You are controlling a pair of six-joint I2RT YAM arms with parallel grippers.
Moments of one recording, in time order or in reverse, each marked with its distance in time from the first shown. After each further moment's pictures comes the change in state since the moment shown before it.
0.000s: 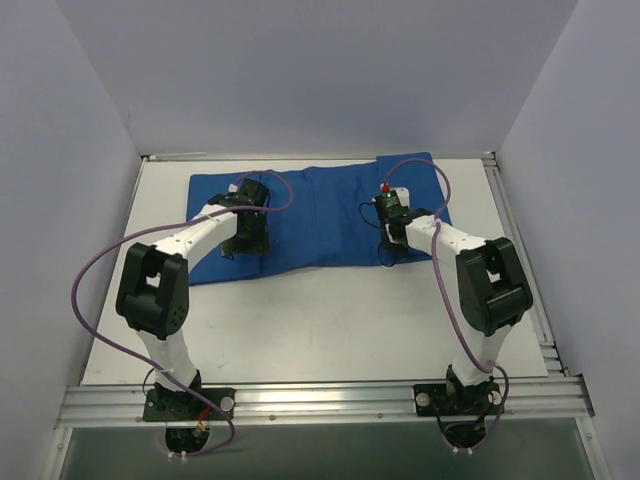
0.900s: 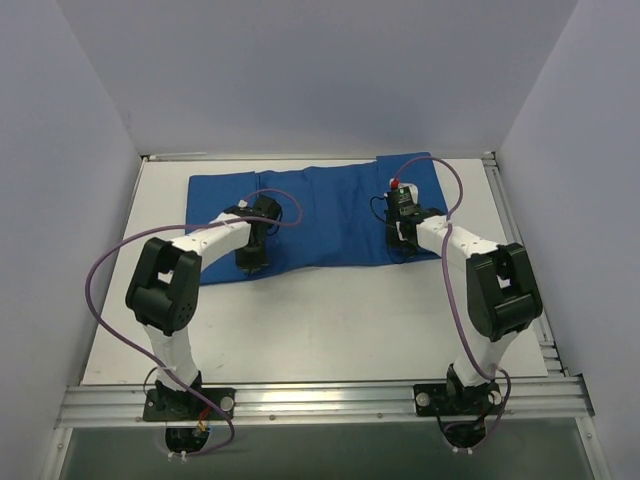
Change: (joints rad) left arm -0.073 0.054 -0.075 0.010 -0.077 -0.045; right arm -0.055 -0.069 -0.031 0.046 -0.129 0.007
